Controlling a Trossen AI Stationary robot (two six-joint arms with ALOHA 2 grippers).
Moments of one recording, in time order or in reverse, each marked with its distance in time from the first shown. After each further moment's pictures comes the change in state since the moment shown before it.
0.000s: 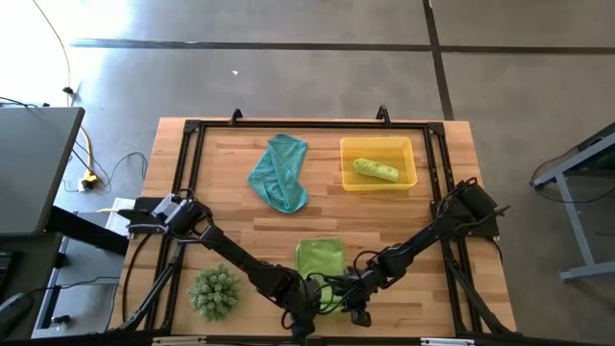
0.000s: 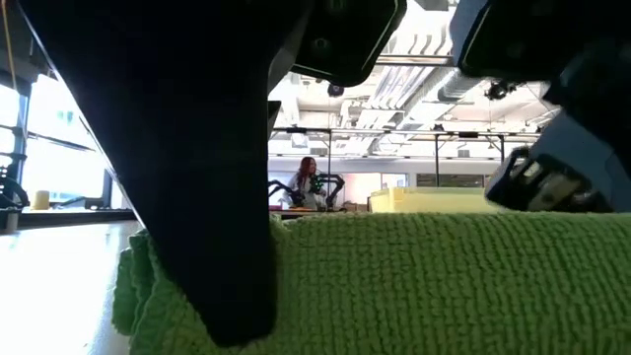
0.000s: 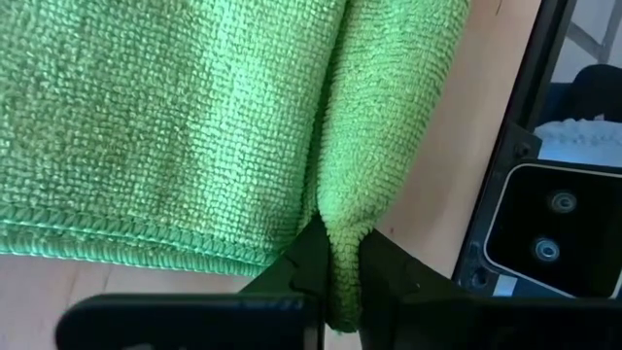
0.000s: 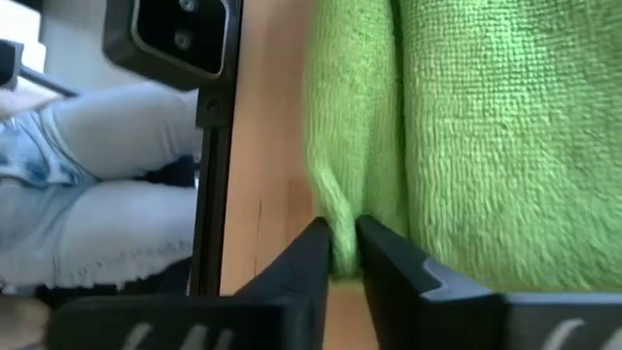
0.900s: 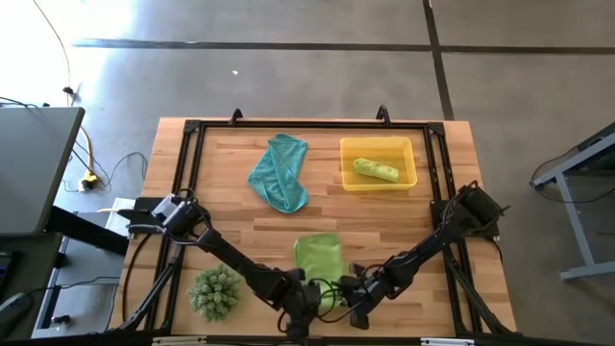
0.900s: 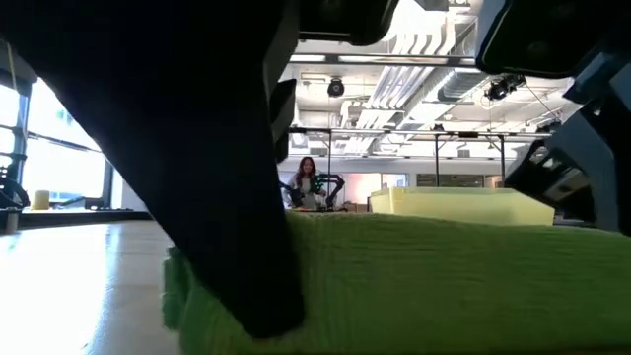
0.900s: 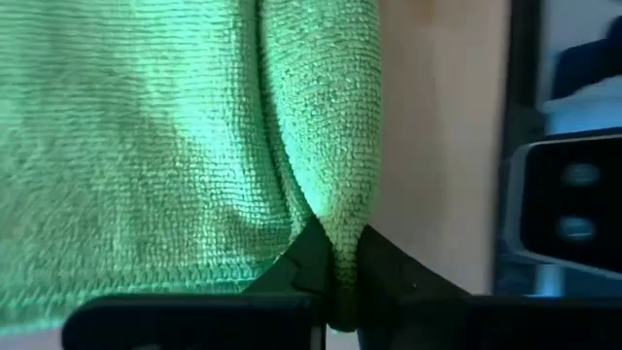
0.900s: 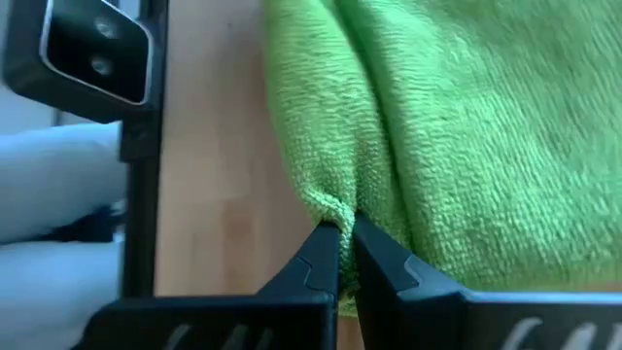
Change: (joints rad) left arm -0.033 -0.027 -0.002 0.034 -0.086 0.223; right arm 0.084 0.038 0.003 -0.076 0.272 0.106
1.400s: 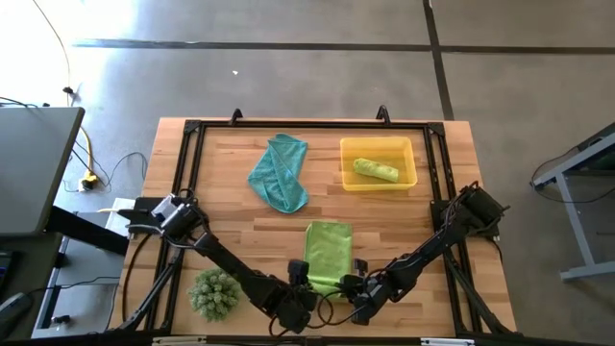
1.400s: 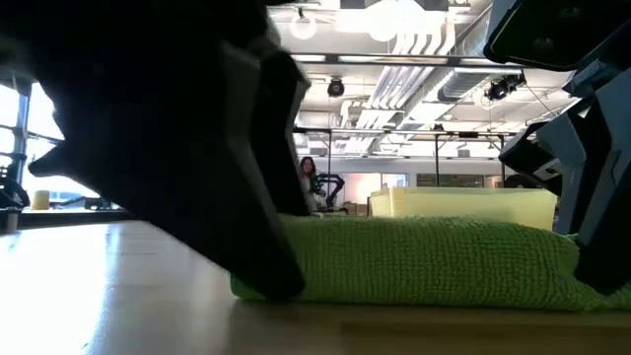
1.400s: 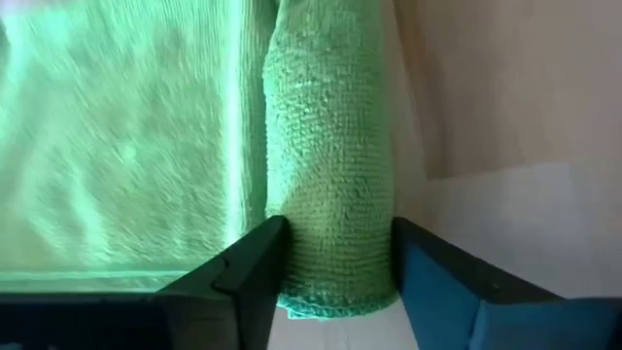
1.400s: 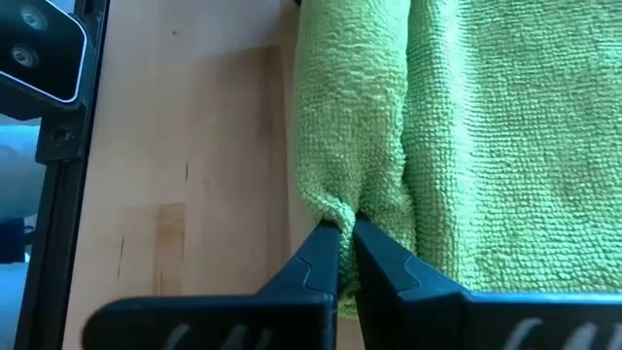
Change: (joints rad) left arm -0.022 0.003 -0.002 -0.096 -0.425 0.381; right arm 0.031 0.002 0.000 -0.063 0.184 -0.061
